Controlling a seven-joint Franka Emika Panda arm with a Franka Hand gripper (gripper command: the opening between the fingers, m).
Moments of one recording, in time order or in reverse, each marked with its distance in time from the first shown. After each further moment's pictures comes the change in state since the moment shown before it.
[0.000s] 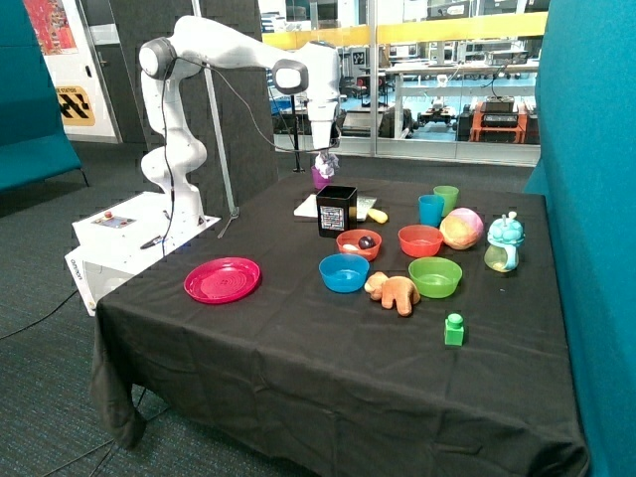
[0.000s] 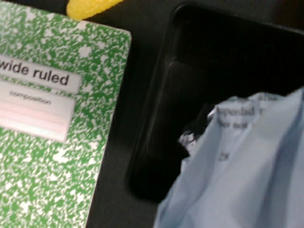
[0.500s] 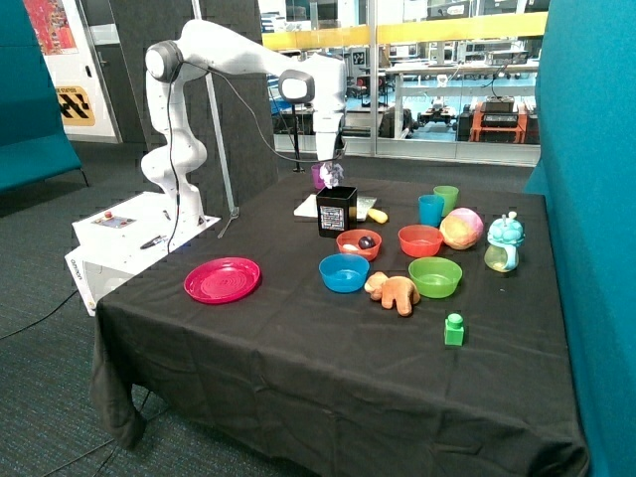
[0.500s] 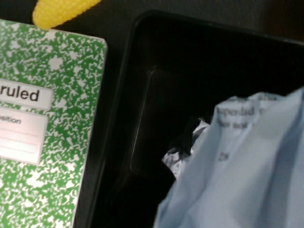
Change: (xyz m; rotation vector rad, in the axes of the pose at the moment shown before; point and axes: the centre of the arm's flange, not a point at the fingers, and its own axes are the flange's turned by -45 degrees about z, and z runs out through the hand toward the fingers) arm 0.012 0.012 0.027 0.003 -0.013 0.038
